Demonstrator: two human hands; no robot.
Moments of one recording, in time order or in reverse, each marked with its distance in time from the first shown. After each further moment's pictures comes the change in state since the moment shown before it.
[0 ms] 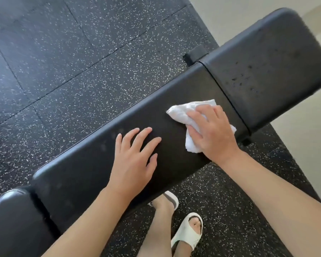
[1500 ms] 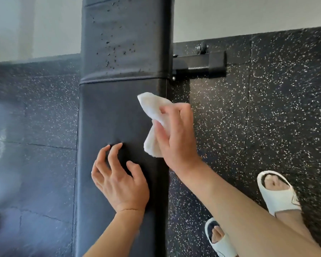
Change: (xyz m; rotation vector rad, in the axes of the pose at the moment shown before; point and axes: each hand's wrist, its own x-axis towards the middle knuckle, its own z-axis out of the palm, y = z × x) left_hand 0.025 0.034 0.058 0.039 0.127 0.116; right_hand -0.095 -0.061 0.050 0.563 0.831 0.986
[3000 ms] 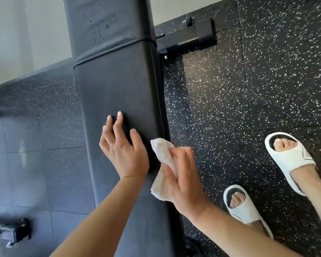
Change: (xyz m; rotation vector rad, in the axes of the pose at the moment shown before) left_hand -0.008 -0.021 -0.016 -0.115 -0.183 0.140; right_hand -0.202 -0.016 0.002 0.258 -0.057 0.243
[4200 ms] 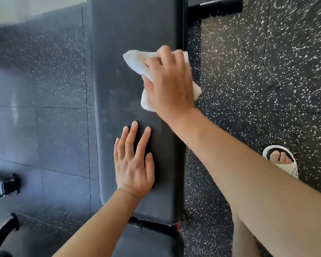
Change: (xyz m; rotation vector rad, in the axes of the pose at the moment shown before) left_hand -0.129 -0.114 -0.045 0.238 -0.204 0.408; right_hand 0.095 -0.050 0.047 -0.847 0.070 -0.340
